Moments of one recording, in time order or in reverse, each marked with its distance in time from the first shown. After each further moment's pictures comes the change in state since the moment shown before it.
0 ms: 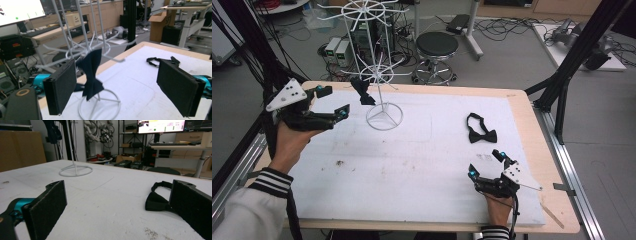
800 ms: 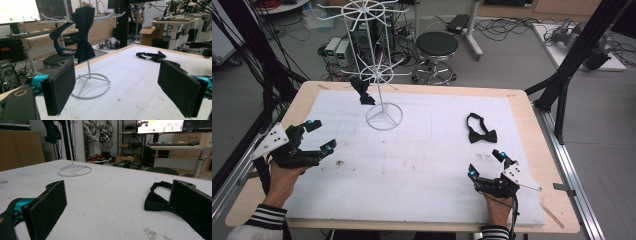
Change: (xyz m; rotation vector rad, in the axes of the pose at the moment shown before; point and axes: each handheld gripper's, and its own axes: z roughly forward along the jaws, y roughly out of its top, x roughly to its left) left arm -0.008 -0.096 -0.045 -0.115 -0.046 -0.041; right arm 0.001 0.000 0.000 0.004 -0.007 0.000
